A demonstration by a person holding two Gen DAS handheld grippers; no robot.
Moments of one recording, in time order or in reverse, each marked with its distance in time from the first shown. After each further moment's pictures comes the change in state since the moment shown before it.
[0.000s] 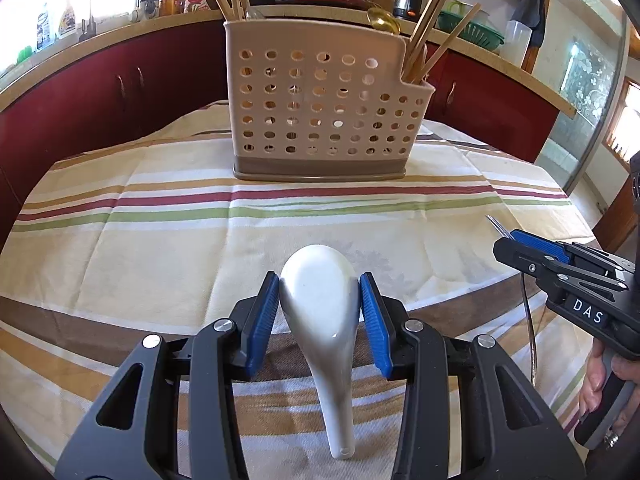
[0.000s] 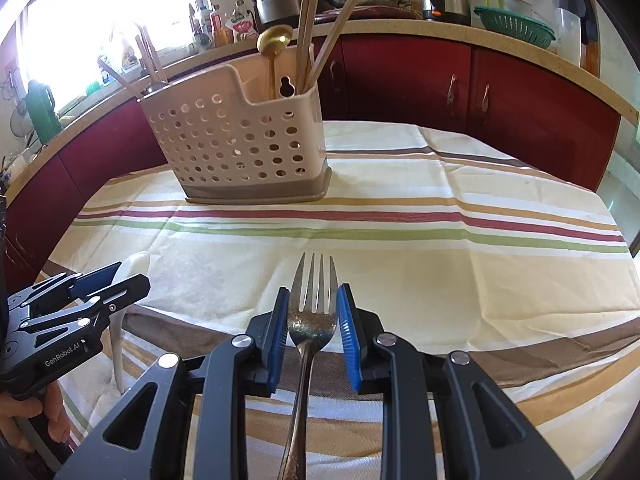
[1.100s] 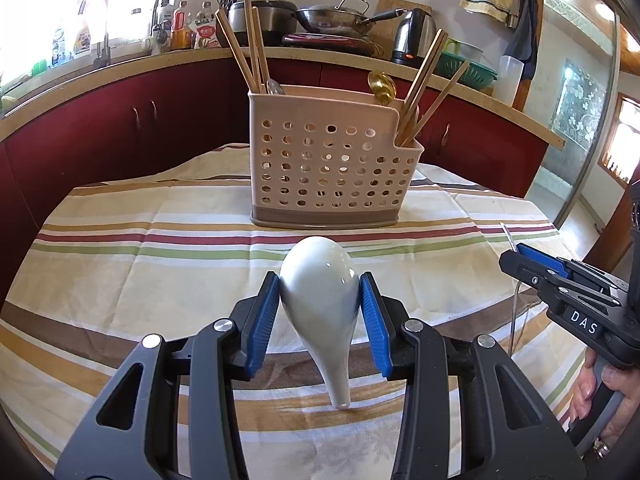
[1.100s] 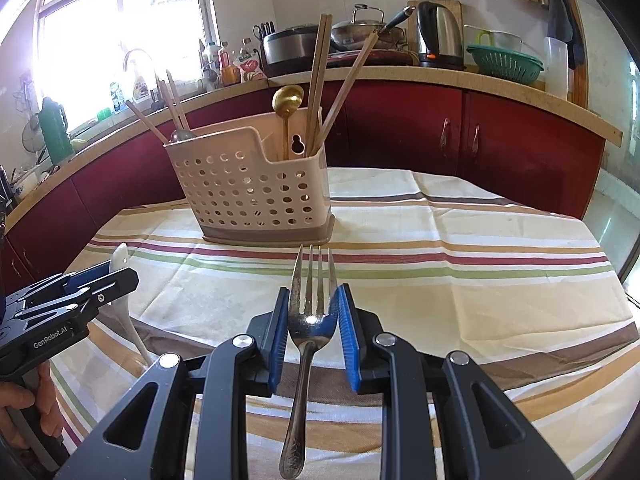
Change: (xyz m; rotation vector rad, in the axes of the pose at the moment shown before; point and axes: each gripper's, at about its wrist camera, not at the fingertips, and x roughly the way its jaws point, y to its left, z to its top) left arm -0.044 0.009 0.008 -0.014 -0.133 -0.003; right arm -0.035 0.008 0.003 -0.010 -0.147 -0.005
